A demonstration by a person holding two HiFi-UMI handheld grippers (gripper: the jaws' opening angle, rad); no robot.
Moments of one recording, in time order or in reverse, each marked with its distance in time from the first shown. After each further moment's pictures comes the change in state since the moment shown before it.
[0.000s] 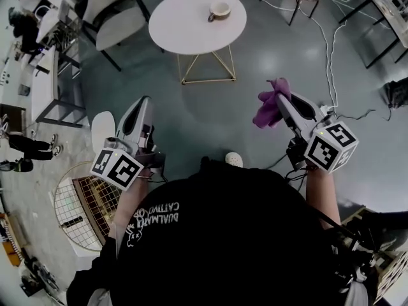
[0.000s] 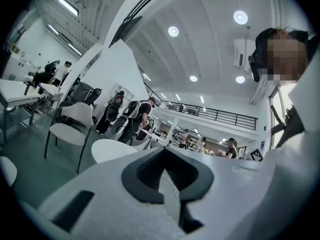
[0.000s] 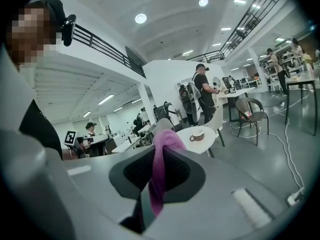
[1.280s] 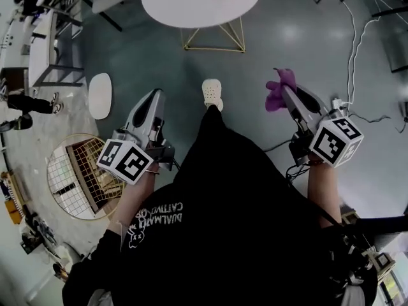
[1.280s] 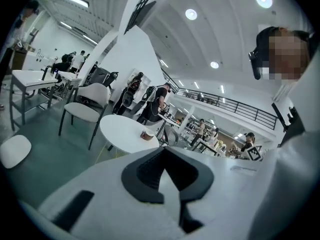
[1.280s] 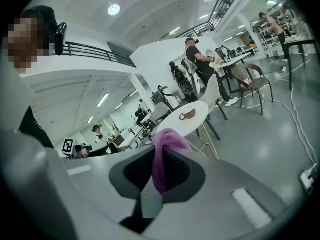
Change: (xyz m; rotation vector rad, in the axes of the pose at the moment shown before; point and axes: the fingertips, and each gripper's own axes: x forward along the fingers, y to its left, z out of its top) left arm 0.089 0.025 -0.106 -0.118 0.150 0.208; right arm 0.066 -0.134 -0.053 0.222 0.184 0.087
